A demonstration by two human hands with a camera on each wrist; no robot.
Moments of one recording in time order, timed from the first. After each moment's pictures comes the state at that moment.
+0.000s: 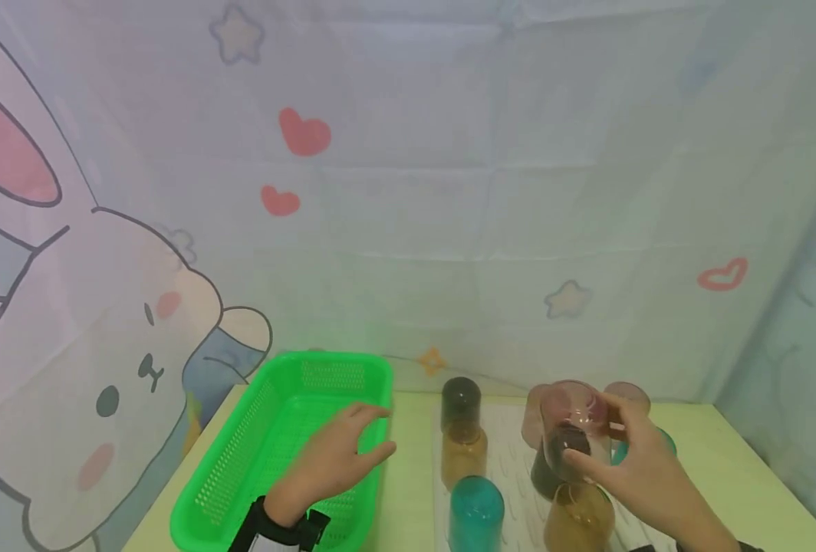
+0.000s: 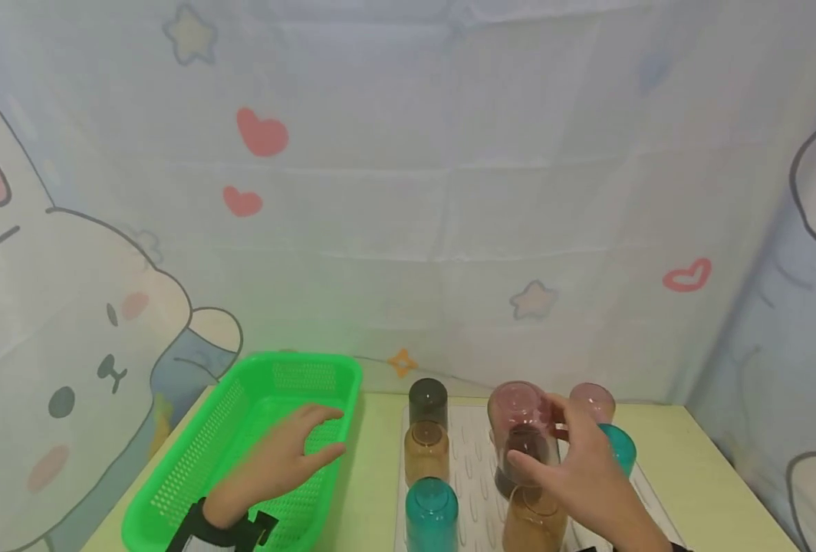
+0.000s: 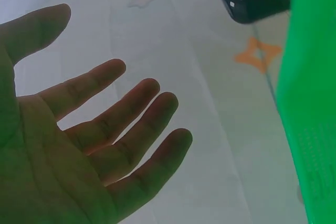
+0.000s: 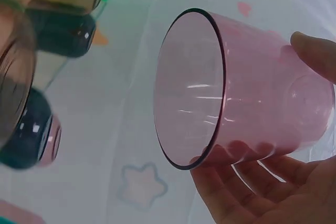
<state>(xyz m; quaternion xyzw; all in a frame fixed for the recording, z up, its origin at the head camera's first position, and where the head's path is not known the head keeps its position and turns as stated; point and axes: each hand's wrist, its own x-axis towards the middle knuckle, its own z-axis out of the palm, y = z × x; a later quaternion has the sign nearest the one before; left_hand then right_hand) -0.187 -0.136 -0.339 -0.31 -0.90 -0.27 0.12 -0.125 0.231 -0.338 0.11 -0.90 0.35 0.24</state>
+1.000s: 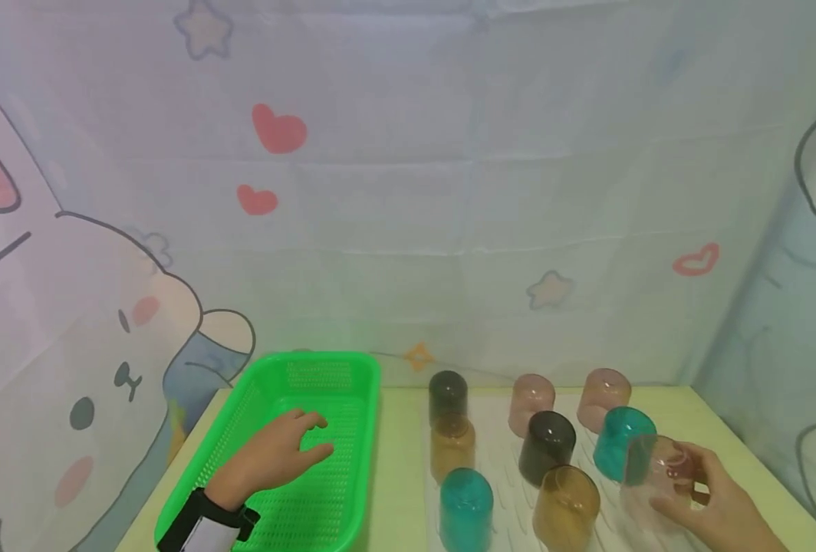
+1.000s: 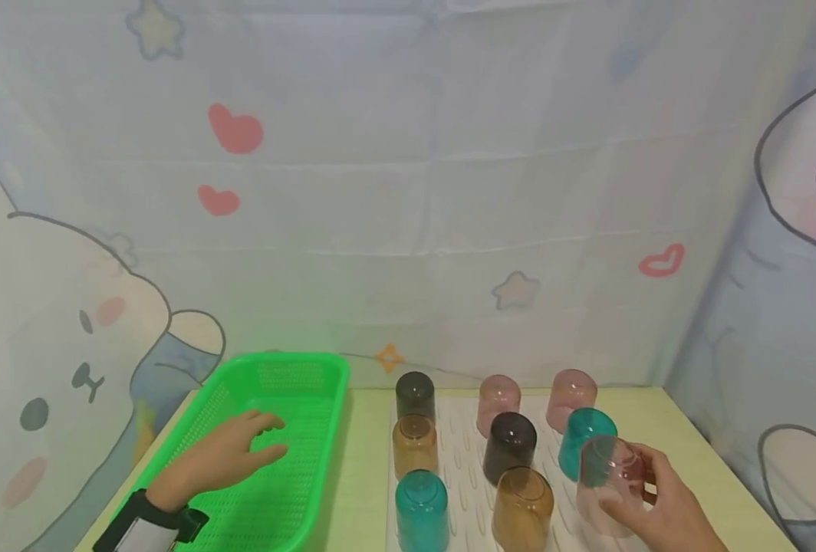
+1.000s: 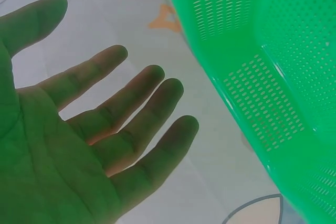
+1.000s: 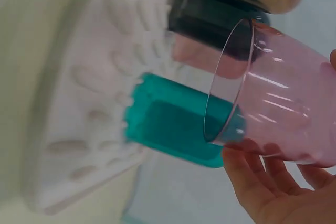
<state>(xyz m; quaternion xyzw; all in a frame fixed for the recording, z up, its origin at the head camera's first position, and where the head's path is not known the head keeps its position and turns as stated) -0.204 -0.196 -0.339 -0.26 -0.94 -0.23 0.01 -0.113 0.345 -0.415 -0.05 -0.93 0.36 0.09</state>
